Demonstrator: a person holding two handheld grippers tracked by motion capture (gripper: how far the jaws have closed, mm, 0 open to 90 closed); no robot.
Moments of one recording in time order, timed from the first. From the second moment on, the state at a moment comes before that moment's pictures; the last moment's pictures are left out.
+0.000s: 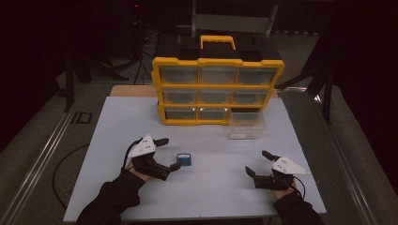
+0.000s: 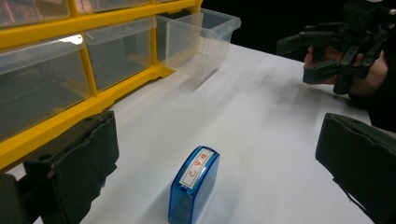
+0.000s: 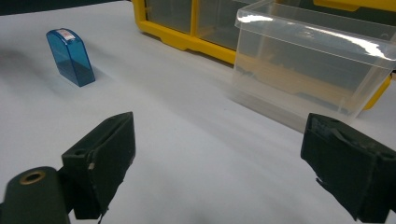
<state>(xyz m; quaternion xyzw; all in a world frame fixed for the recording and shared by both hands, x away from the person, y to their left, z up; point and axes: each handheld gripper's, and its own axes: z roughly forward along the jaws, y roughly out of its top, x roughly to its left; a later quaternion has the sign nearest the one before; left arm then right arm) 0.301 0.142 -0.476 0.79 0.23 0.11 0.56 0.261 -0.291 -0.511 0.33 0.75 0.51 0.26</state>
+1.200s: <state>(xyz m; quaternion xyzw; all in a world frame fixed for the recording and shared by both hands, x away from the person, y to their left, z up) 0.328 0.119 -0.521 0.87 0.21 0.03 0.43 0.262 -0.290 -0.514 0.33 0.76 0.50 0.25</state>
